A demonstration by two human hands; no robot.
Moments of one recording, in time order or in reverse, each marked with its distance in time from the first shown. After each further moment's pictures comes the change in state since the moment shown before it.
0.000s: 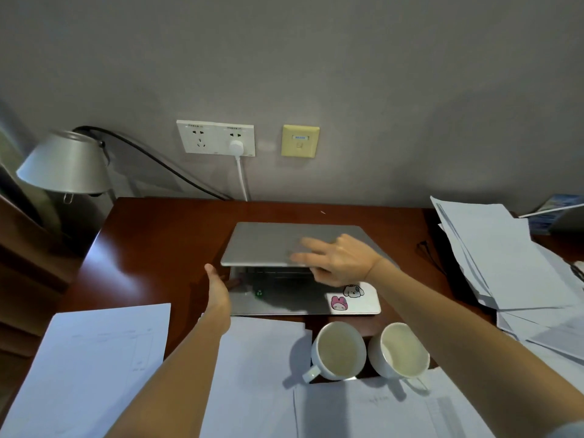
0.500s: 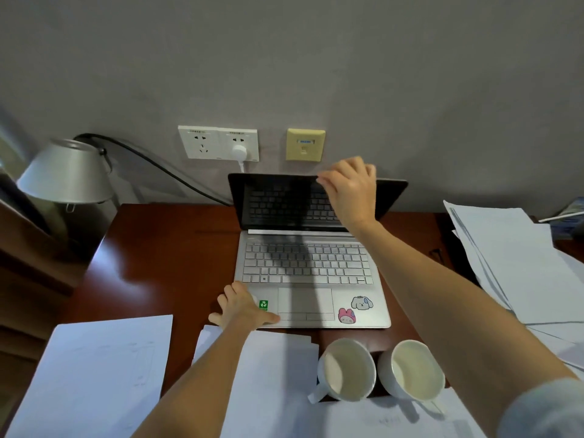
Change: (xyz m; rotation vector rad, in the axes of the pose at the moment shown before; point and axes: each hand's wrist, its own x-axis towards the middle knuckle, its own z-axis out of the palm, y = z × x) left_hand -0.011 -0.007 0.030 1.322 0.155 0.255; right_hand 0.061 0.067 -0.020 -0.163 0.610 0.705
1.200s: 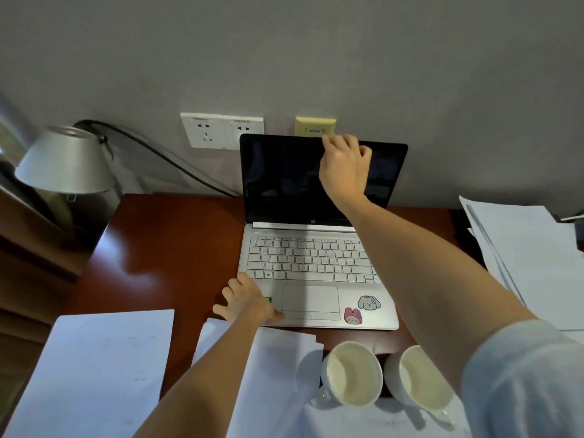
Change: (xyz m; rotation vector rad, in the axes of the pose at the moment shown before) left_hand 0.003 0.014 -0.001 0.074 0.004 -0.095; right_hand 0.032 0.006 0.061 -0.169 -0.271 0.240
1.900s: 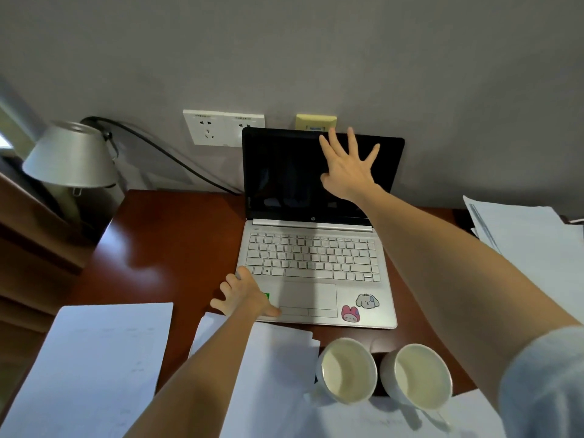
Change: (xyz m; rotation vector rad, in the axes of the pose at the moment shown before) left_hand -0.006 0.002 -0.003 0.019 0.004 0.016; right_hand 0.006 0.024 0.003 -0.041 -0.446 -0.120
